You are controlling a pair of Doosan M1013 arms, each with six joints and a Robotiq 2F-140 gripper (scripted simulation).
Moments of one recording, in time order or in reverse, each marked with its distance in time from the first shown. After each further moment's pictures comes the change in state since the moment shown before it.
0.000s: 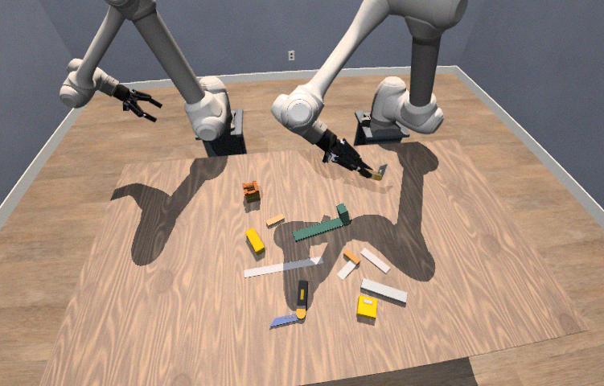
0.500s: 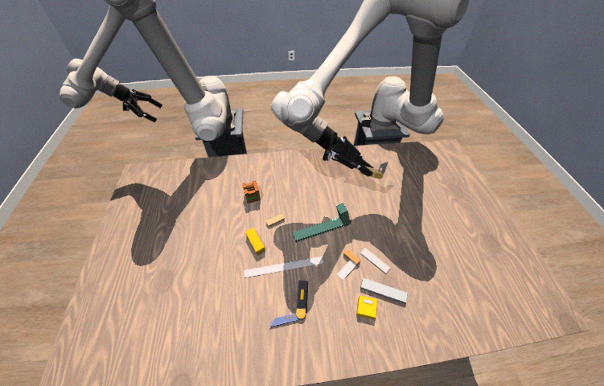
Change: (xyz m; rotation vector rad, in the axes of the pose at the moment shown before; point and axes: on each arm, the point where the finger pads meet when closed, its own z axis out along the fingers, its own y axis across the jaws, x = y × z) left arm -0.010 0.000 -0.006 0.000 0.000 0.001; right arm 0.000 0.000 0.000 0.000 0.000 0.000
